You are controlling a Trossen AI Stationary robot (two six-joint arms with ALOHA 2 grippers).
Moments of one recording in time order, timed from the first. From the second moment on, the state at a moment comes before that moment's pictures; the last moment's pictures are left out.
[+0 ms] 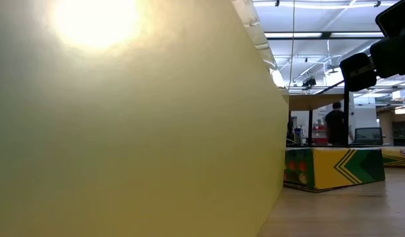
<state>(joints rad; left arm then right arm) -0.87 1.36 0.78 -0.71 0.33 -2.33 0.17 0.18 0.01 0.05 -0.29 0.17</state>
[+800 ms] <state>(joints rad) -0.87 1.36 0.78 -0.92 0.39 -2.27 0.17 0.18 0.01 0.05 -0.29 0.17</state>
